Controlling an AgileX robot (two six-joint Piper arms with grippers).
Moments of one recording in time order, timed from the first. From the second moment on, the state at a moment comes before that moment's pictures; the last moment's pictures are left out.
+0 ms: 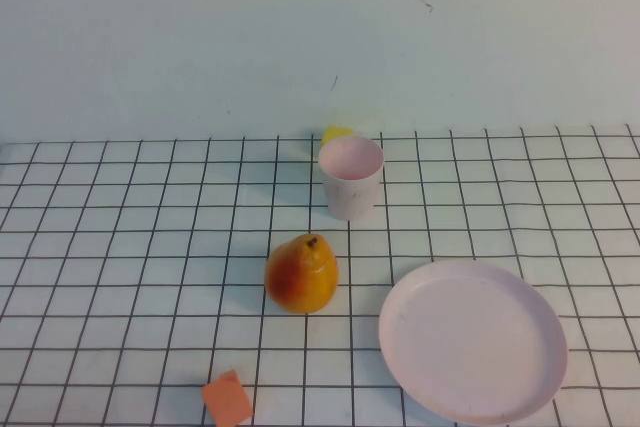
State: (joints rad) right arm -0.06 -0.01 0.03 -0.01 0.43 -0.10; left arm -0.01 -0.01 0.03 0.00 0.27 -0.12
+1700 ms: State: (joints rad) right arm -0.06 -0.01 0.03 -0.01 0.43 -0.10; left arm -0.01 -0.01 -0.12 -0.01 0.15 -0.20
